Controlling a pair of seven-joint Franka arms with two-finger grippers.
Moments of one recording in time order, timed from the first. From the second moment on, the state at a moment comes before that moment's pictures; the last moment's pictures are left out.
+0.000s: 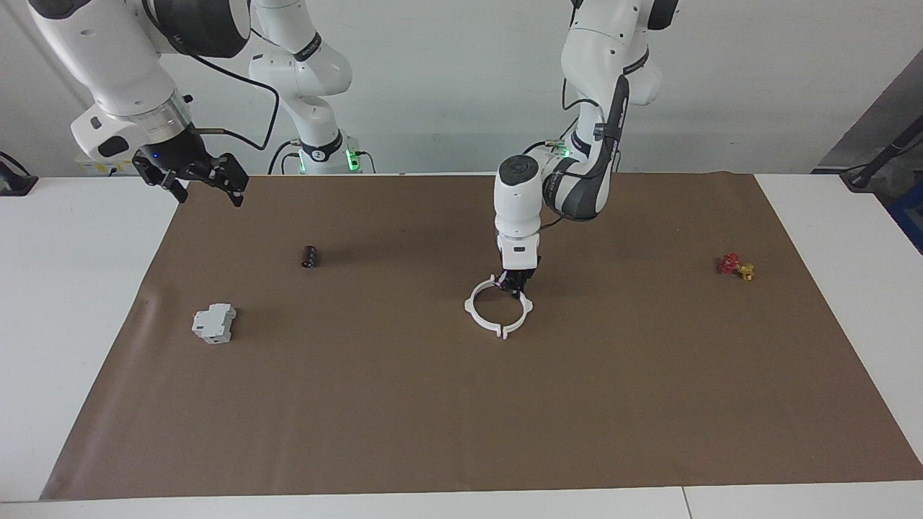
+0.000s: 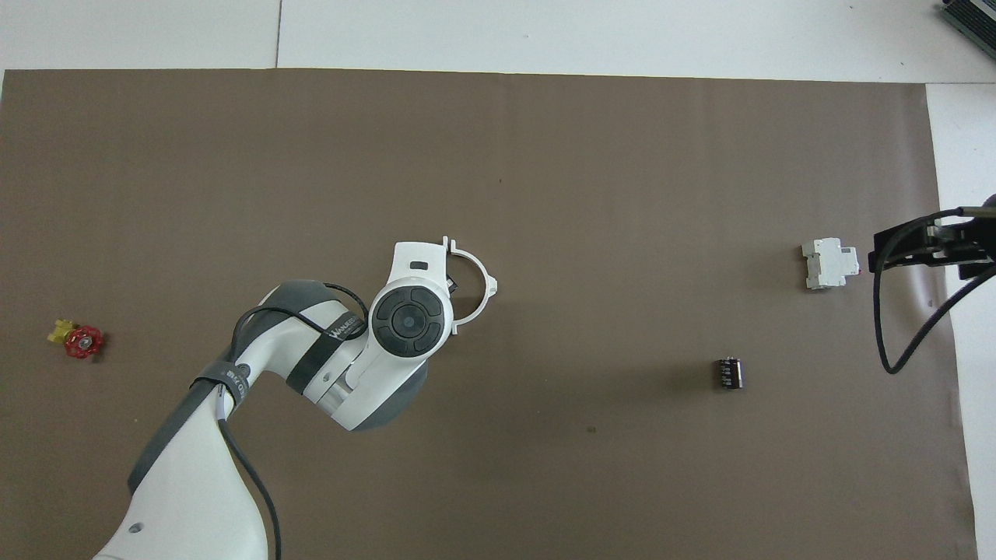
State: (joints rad) left arm -0.62 0.29 0.01 -2.08 0.23 2.45 -1.43; right arm 0.02 0.01 -0.06 -1.59 -0.02 1.53 0.06
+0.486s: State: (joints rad) left arm -0.62 0.29 0.01 -2.08 0.23 2.46 -1.43; right arm 0.02 0.01 -0.06 -1.59 -0.02 1.53 0.06
